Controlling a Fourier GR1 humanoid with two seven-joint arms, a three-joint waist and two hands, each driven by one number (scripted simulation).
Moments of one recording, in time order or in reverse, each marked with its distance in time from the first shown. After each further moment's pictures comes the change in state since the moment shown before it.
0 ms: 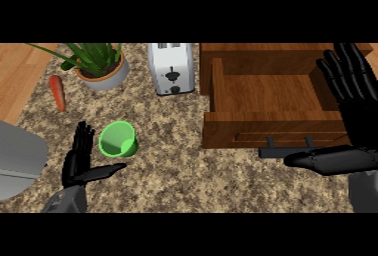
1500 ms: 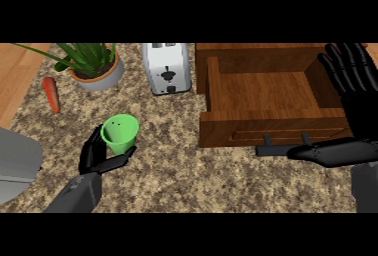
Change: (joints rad) left arm -0.198 -0.011 0.027 0.305 -0.038 -0.072 -0.244; right arm -0.041 -0.019 -0.023 0.041 -0.015 0.023 0.005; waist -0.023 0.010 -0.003
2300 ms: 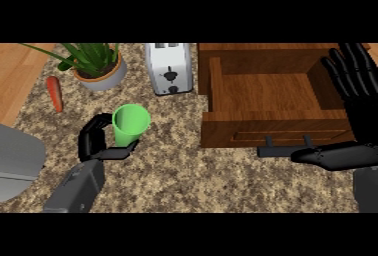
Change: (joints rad) left arm -0.036 -0.019 0.032 -0.111 0.023 0.075 -0.076; right arm 0.030 0.000 -0.013 -0.001 -0.005 0.010 -0.028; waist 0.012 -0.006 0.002
